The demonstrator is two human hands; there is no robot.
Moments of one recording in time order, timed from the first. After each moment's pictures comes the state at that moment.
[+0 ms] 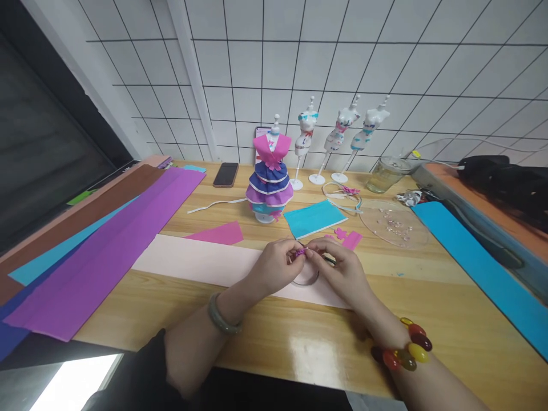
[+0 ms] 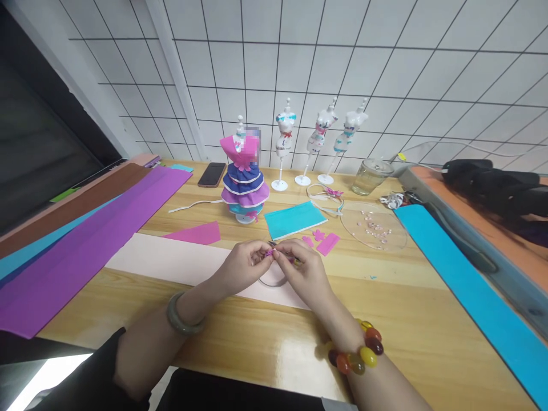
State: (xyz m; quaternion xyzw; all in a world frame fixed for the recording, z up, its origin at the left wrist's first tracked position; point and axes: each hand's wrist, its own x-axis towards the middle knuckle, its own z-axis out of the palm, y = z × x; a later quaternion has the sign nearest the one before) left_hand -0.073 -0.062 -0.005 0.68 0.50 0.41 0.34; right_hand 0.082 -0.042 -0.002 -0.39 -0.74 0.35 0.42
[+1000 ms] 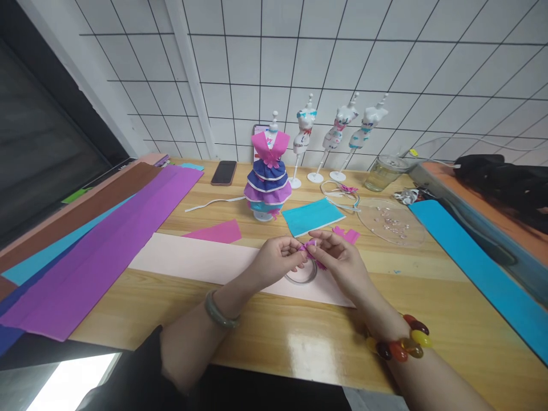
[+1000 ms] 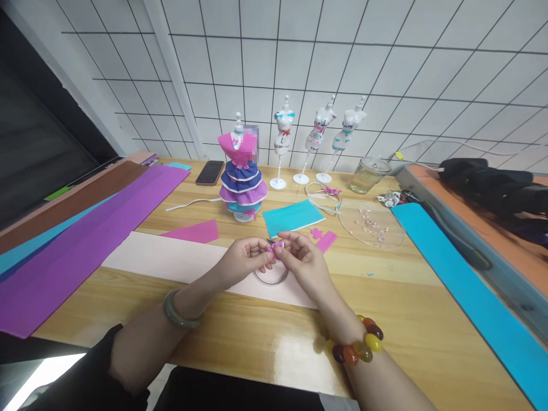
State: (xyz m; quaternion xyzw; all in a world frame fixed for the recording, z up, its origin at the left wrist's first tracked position) left_hand -0.073 -0.057 -0.004 0.53 0.43 0.44 0.58; right_hand 0.082 -0.037 -0.003 -0.39 -0.53 0.59 0.46
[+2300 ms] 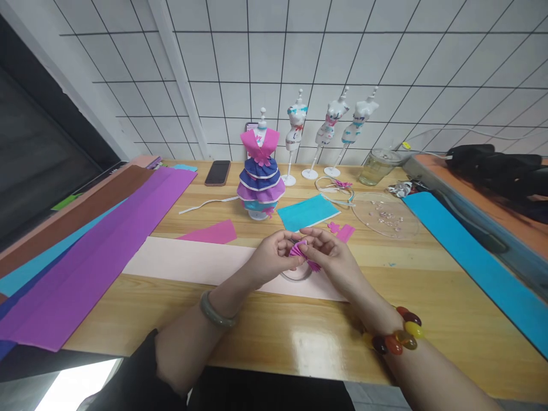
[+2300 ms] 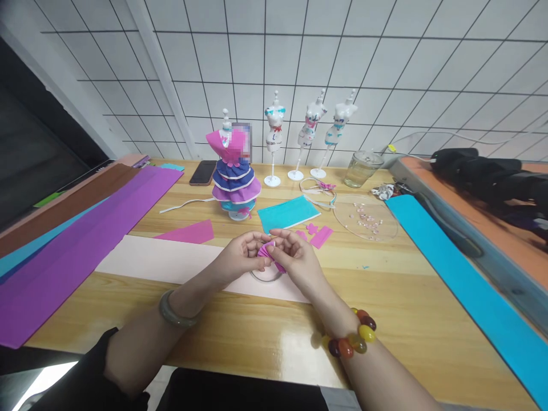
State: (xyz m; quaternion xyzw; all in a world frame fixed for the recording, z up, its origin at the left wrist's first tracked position) left_hand -0.072 -0.056 -0.007 0.49 0.37 0.44 0.65; right_hand 0.079 -0.039 -0.002 -0.38 -0.49 0.64 0.44
